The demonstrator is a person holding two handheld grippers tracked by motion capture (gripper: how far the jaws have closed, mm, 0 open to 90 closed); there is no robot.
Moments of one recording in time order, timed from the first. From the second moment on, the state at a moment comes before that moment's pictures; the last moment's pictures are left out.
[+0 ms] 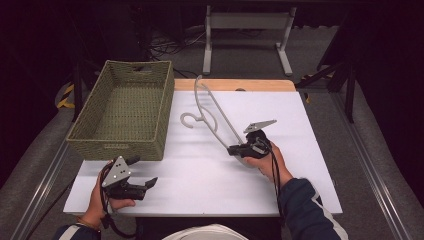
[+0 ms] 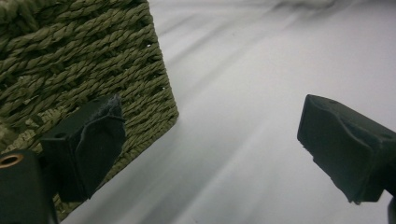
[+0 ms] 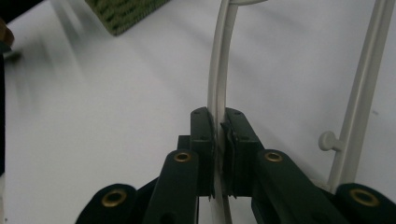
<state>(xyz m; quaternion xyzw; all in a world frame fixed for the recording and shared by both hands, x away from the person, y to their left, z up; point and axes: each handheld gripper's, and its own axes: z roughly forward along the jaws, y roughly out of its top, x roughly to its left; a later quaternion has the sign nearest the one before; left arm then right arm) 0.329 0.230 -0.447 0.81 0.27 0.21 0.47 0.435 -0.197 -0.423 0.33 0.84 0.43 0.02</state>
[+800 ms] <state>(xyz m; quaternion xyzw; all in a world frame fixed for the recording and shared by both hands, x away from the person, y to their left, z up) 0.380 0.114 -0.406 0.76 0.22 0.14 0.59 0.403 -0.206 -0.401 0.29 0.76 0.57 0.05</state>
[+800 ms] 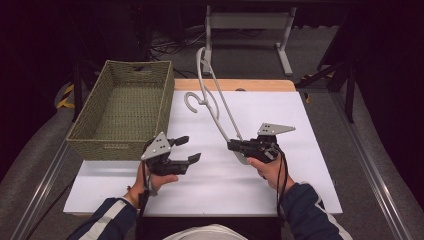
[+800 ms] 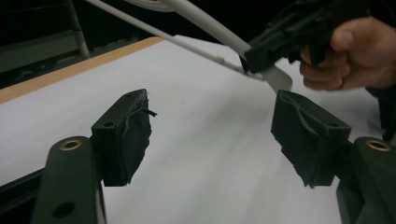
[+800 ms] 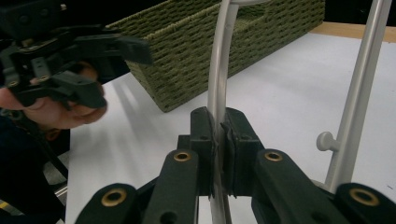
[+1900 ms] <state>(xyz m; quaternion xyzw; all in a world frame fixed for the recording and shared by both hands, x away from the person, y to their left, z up) 0.405 0.091 -0.392 0.72 0.19 0.05 0.67 0.384 -0.158 -0.408 0.22 0.80 0.55 0.09</state>
